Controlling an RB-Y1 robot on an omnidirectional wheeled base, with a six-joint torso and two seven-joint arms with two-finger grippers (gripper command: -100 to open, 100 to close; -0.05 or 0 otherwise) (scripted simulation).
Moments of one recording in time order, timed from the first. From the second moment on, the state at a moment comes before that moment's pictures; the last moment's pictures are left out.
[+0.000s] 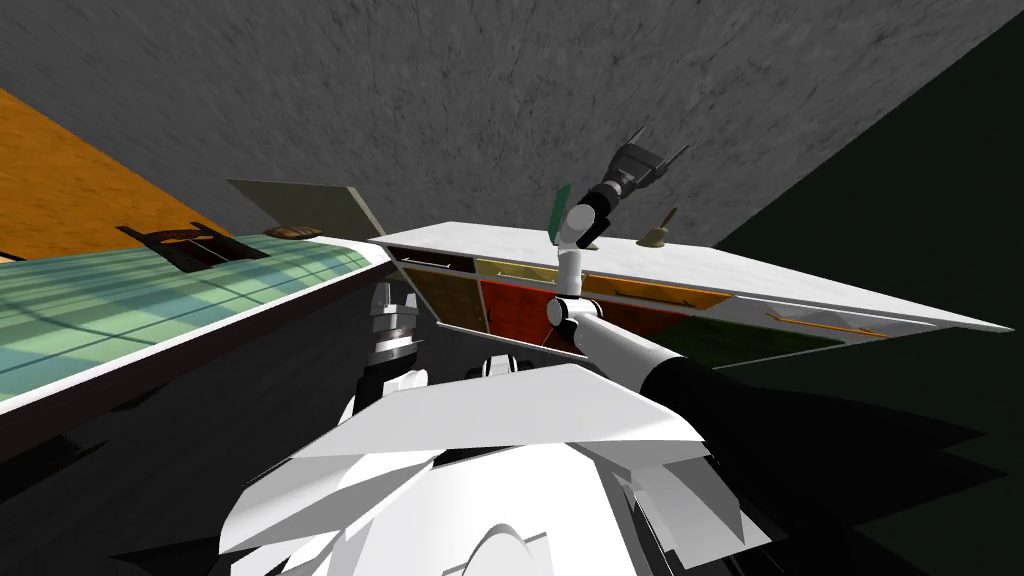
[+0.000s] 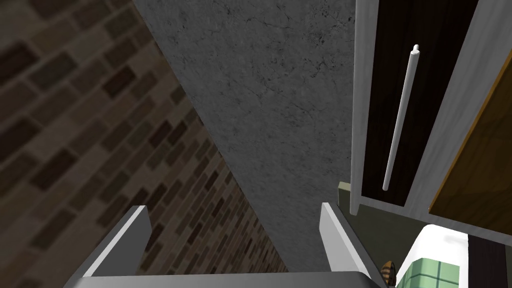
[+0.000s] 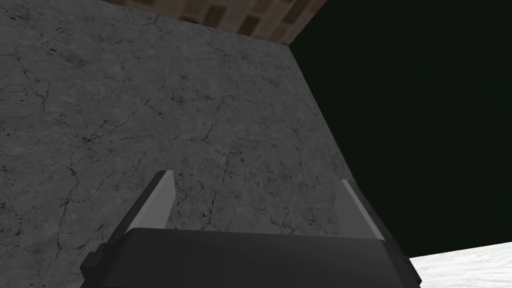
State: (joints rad) left arm 0.55 0.01 0.00 -2.23 0.03 -0.41 0.01; right arm -1.02 -0.19 -0.37 -1.51 -1.18 -0.74 0.07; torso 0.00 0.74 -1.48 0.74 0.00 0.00
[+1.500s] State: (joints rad) left arm 0.55 0.01 0.00 -2.23 0.03 -0.41 0.01; right arm -1.33 -0.13 -0.55 -1.21 -1.60 -0.85 0.06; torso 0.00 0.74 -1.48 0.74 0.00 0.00
